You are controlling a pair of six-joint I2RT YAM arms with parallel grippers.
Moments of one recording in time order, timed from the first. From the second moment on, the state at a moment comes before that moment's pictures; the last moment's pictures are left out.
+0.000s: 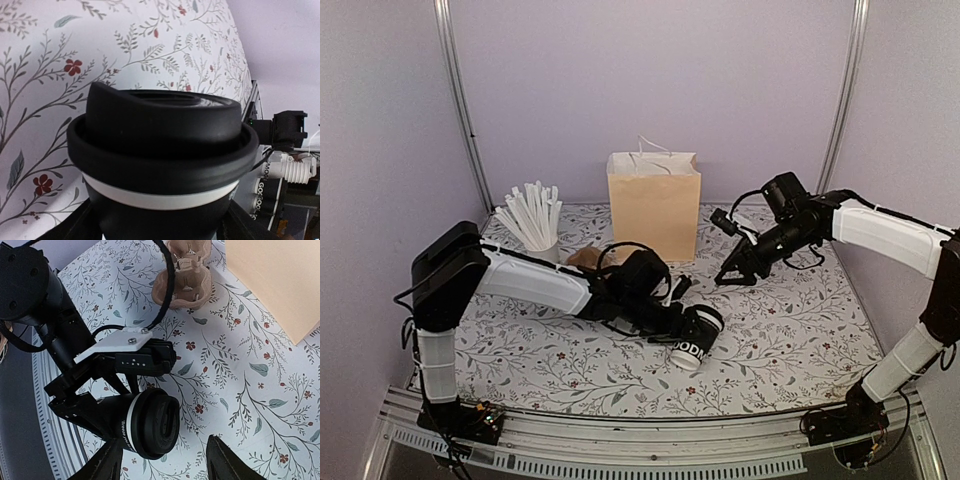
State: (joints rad) left arm -1.03 2.02 1.24 0.02 0.42 -0.80; right arm 0.50 1.54 1.23 -0.72 -0.62 -0.35
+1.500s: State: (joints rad) left arm -1.13 1.69 0.87 0.48 0.14 -0.12; right arm 0.61 1.63 1.38 -0.92 -0.90 -0.56
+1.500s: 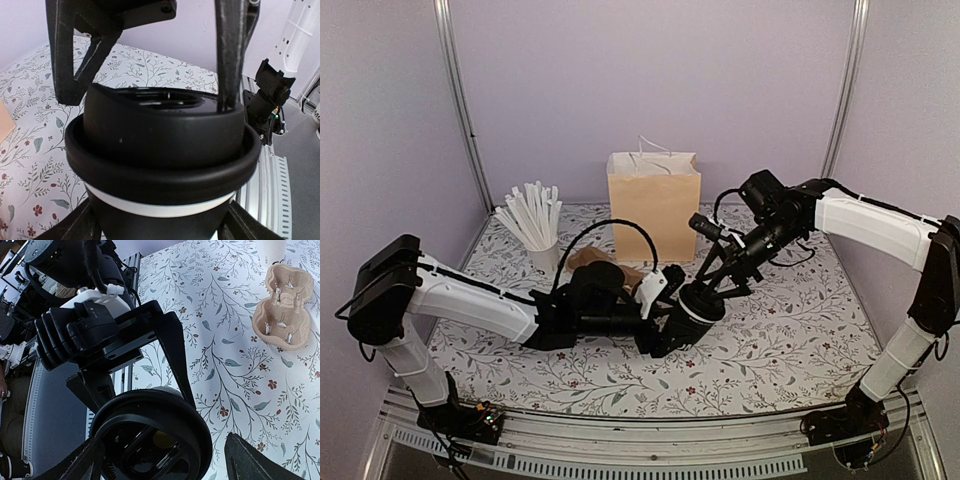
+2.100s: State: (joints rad) left arm -1.14 1.70 0.88 0.44 0.14 -0.13; right arm 0.63 1.63 1.38 -0.95 -0.89 -0.61
